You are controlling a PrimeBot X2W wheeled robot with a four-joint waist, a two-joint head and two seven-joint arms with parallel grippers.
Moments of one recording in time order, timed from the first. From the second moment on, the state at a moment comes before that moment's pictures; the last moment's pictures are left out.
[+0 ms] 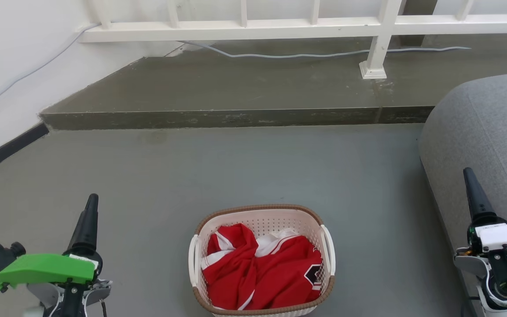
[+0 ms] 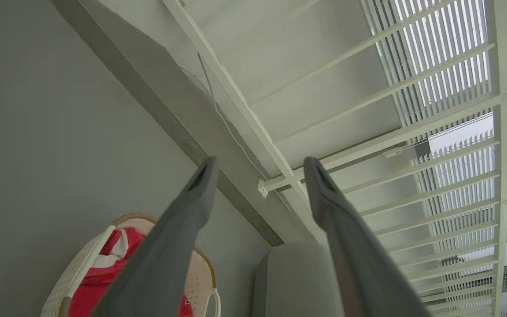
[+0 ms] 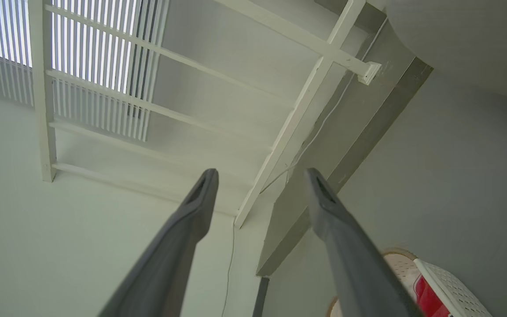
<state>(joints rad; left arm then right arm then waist) -0.06 0.11 -0.05 0.21 -1.30 -0.12 -0.02 -0.03 -0.14 -0.05 0.25 1.29 0.10 -0.02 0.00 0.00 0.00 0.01</state>
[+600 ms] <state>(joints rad) -0.10 0.14 -0.15 0.15 -0.98 -0.06 -0.08 -0.04 -0.20 0.06 0.20 0.93 0.02 -0.08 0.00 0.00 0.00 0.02</state>
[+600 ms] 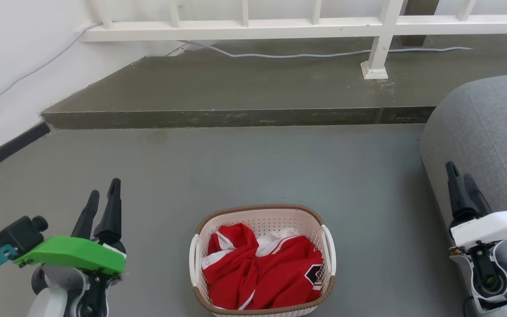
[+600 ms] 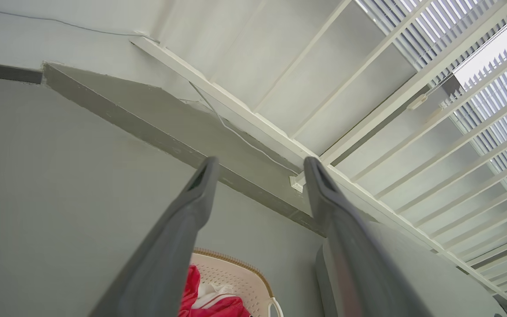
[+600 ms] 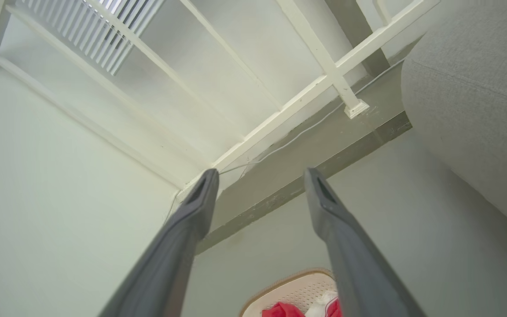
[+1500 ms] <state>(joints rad) -0.10 0.15 -0.30 0.13 -0.64 0.00 -0.16 -0.05 -0.23 0.18 0.21 0.55 -0.04 -0.17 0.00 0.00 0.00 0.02</state>
